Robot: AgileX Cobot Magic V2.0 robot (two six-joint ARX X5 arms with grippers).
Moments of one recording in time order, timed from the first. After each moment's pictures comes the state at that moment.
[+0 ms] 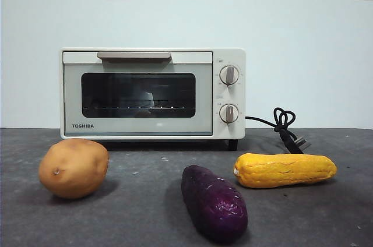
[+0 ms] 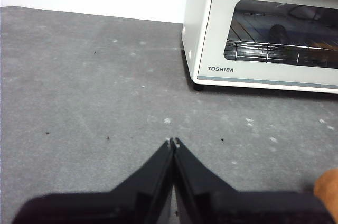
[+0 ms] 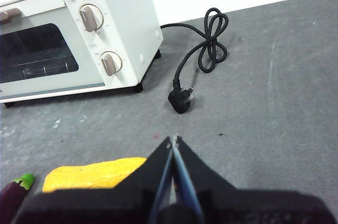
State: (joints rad) left arm 0.04 0.00 0.02 -0.19 0.05 -0.11; right arm 0.05 0.00 0.02 -0.16 -0.18 0.18
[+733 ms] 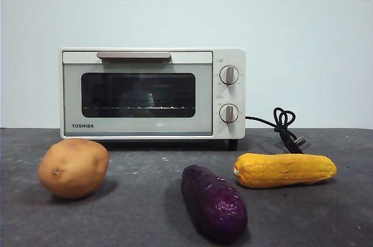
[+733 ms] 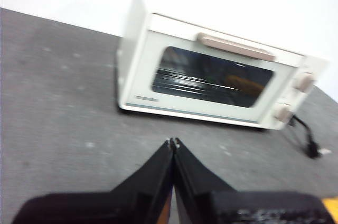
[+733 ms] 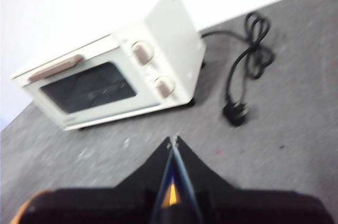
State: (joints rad) left arm 0.04 0.12 0.31 -0.35 0.29 -0.30; right arm 0.05 0.22 0.30 -0.26 -0.33 0.37
